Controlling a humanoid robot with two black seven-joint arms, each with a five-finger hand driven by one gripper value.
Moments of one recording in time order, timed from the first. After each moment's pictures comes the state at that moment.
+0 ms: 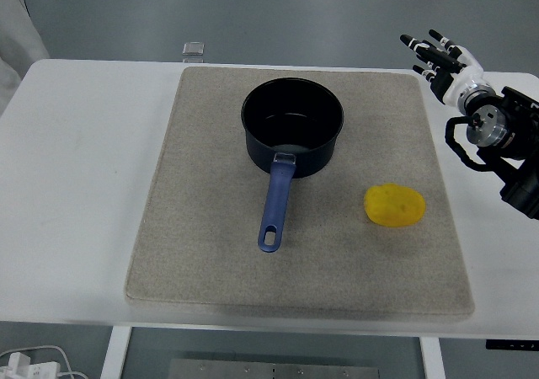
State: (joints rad) left arm -0.03 0.00 -0.08 -0.13 -0.05 -0.12 -0.03; right arm 1.11 -0.22 0.25 0.52 0.31 -0.13 0.16
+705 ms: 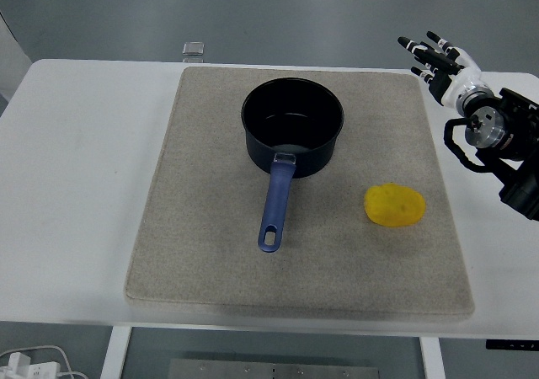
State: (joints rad) left arm -0.02 0.00 -0.08 -0.13 -0.06 -0.11 -0.04; right arm 1.10 -0.21 0.24 0.52 0.31 -0.13 0.16
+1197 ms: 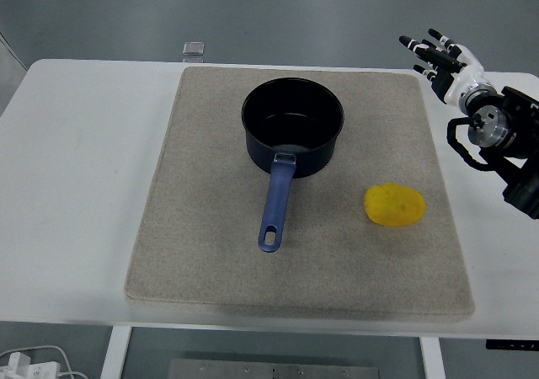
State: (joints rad) left arm -0.02 0.00 -0.08 -0.13 -0.06 -0.11 -0.04; right arm 1.10 -0.22 0.26 0.53 0.27 -0.13 0.15
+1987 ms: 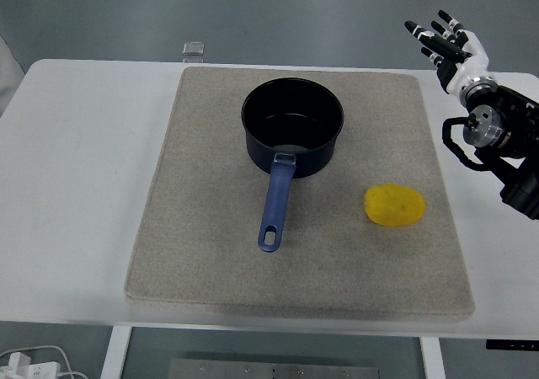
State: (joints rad) left arm -0.02 0.00 -0.08 -0.13 -0.06 -0.11 -0.04; right arm 1.11 -0.26 0.25 0.63 0.25 -0.19 0.28
